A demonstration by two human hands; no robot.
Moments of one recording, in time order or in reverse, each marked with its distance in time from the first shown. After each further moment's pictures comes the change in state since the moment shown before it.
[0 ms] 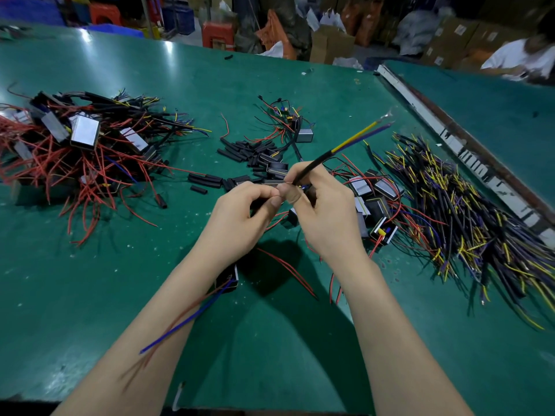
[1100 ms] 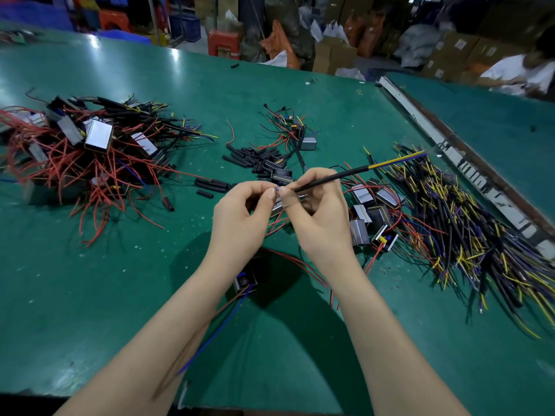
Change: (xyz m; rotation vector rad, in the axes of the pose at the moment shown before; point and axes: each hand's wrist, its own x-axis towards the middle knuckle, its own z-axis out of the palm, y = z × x) left_hand -0.004 0.007 0.007 -0.325 0.245 -0.188; right_hand -0.005 -0.017 0.012 0.478 0.070 0.160
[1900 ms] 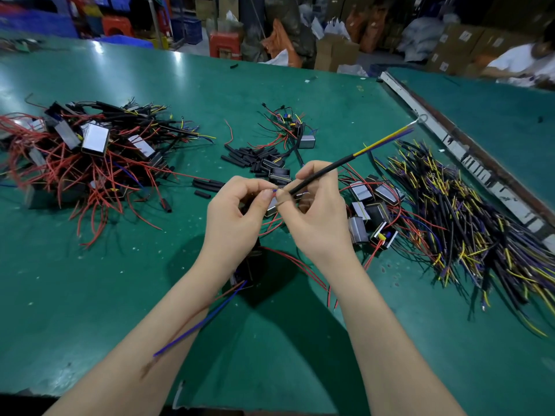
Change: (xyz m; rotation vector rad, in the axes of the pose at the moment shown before) left_hand 0.000 0.001 -0.003 0.018 -0.002 0.182; right_hand 0.002 -0.008 -0.004 -0.129 -0.022 0.021
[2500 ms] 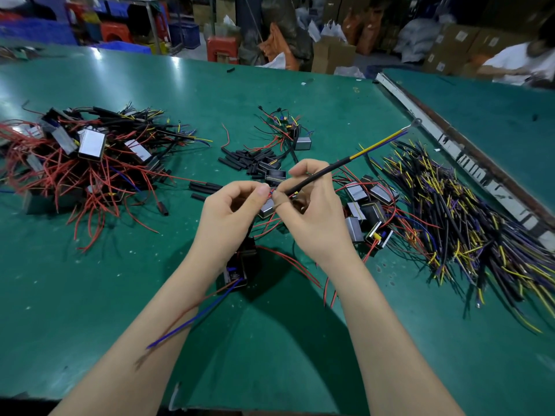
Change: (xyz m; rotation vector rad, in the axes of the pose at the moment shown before) left_hand 0.004 0.002 -0.003 -0.192 -0.074 -0.193; right_hand 0.003 0.005 -0.008 0.007 -0.089 -0.036
